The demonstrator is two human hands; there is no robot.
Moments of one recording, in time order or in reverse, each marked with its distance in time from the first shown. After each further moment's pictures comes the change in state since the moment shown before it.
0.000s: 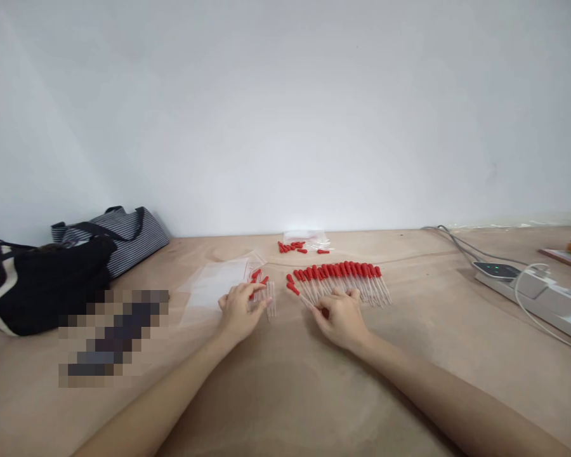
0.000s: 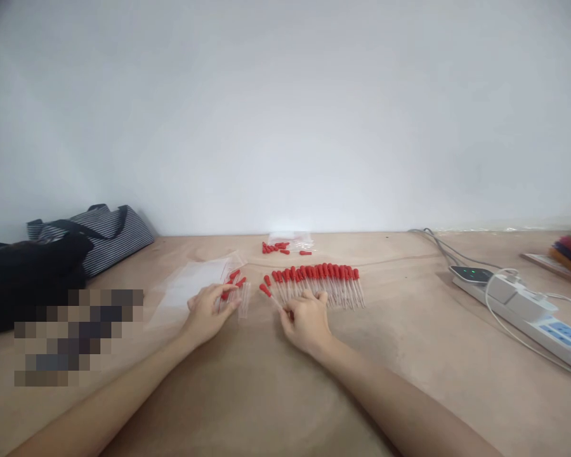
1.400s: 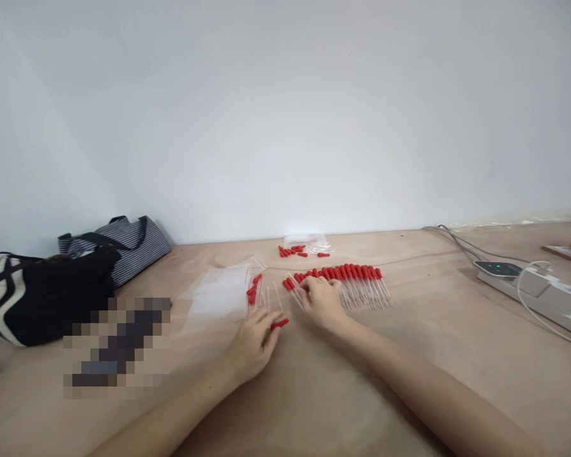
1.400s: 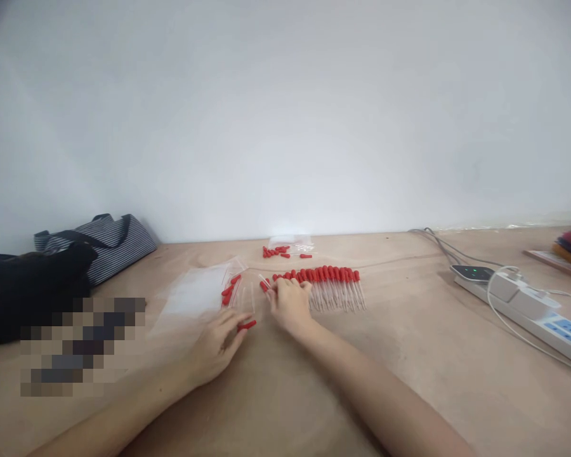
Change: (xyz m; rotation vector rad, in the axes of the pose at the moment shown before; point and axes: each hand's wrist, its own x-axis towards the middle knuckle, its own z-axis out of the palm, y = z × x) left_hand -0.032 0.011 0.000 -0.187 -0.082 0.456; right_hand 0.041 -0.020 0.012 0.070 -0.004 0.115
